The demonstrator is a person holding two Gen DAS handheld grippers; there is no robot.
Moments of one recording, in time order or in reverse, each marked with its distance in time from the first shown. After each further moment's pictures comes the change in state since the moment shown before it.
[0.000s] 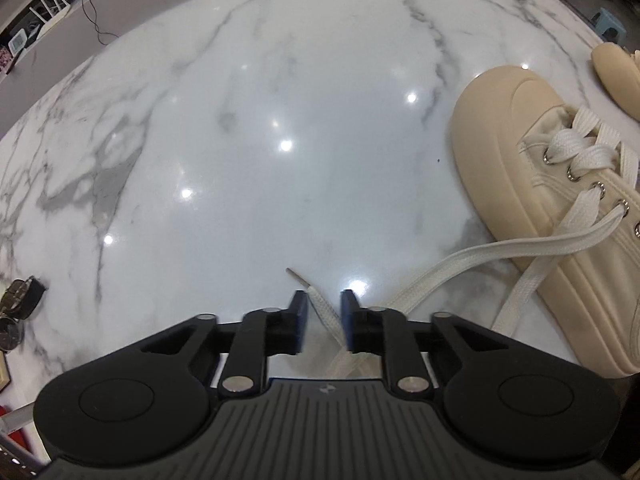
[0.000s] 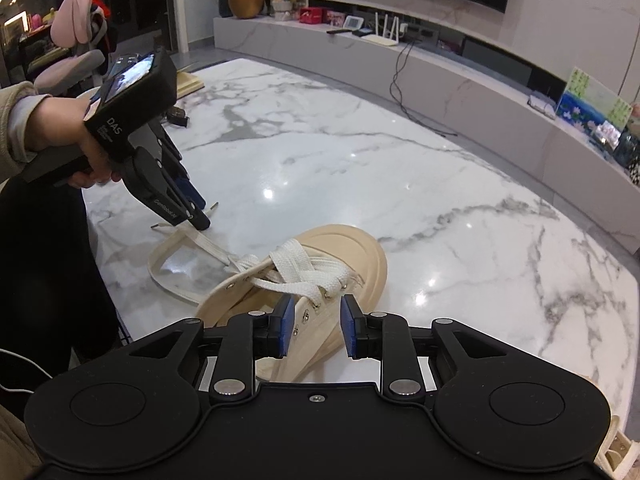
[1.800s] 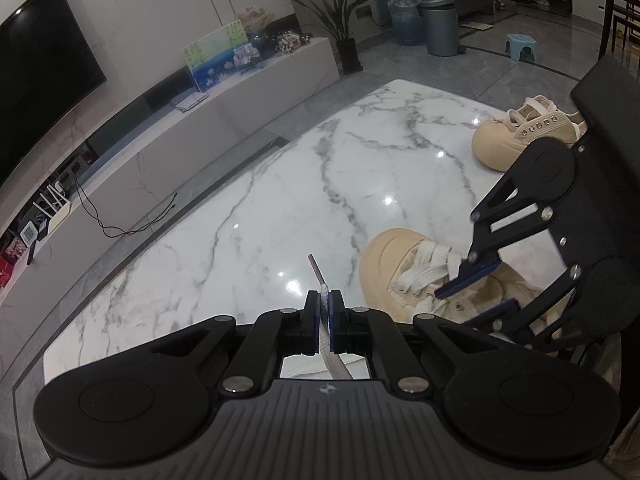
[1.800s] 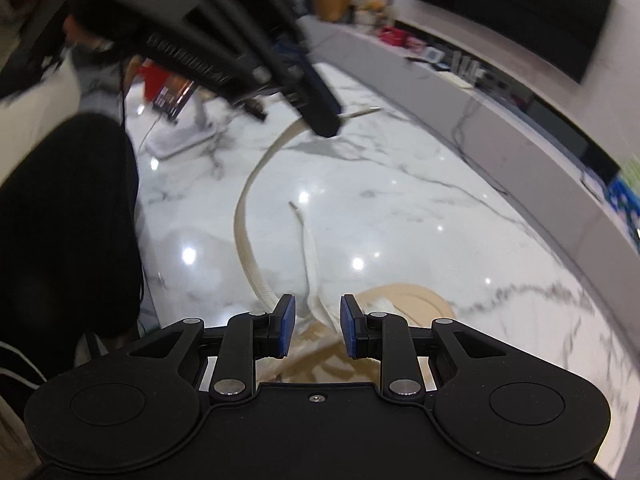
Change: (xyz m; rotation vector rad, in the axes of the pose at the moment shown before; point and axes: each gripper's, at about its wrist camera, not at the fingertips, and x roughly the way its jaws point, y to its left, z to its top) left arm -0.156 -0.064 -0.002 0.314 -0.422 0.081; right arm 0.035 0.066 0.034 -0.345 0.029 0.090
